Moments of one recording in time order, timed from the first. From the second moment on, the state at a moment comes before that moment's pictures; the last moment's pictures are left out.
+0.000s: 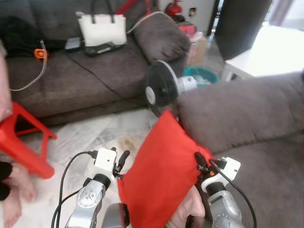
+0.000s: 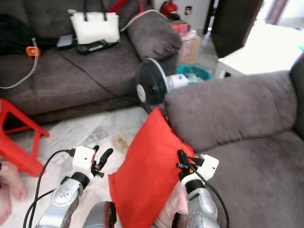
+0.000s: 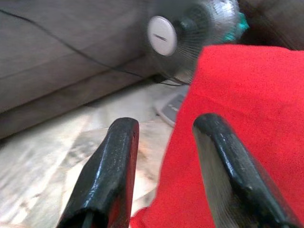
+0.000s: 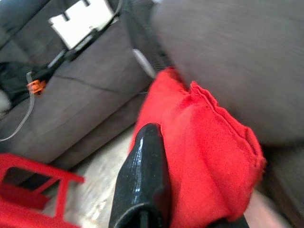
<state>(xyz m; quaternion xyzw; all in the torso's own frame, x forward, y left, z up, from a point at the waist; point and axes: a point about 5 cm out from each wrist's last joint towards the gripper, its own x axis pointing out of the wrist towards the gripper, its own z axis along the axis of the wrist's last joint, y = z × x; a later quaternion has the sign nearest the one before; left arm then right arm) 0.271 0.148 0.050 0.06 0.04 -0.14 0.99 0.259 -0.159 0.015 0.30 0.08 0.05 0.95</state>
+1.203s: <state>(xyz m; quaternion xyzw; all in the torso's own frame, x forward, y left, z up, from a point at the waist) 0.272 0.150 0.050 0.06 0.03 -0.13 0.99 0.258 -0.157 0.011 0.30 0.09 0.05 0.95</state>
